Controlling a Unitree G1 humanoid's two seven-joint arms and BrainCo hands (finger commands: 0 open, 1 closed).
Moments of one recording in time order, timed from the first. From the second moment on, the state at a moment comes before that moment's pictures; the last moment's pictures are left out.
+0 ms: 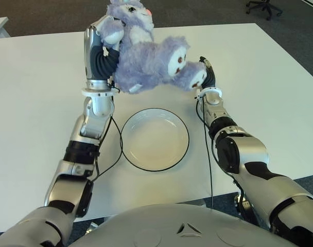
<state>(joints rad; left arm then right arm) -0.35 0.22 -0.05 0.04 0.47 -0.41 0.46 -0.87 -0.09 -0.20 1.28 -0.11 -0.32 -0.15</state>
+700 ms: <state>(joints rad) -0.28 0.18 -0.06 -0.08 0.45 -0.41 0.40 -0.87 -0.09 -0.20 1.28 -0.11 -0.32 -0.15</state>
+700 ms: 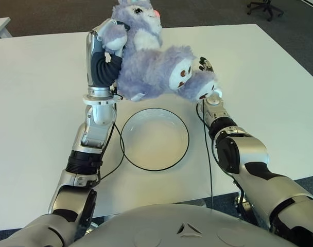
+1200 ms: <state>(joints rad) -0.22 0.18 -0.06 -0.13 0.43 -0.43 0.30 -0.87 -0.09 -0.20 1.28 -0.11 -0.32 -0.16</state>
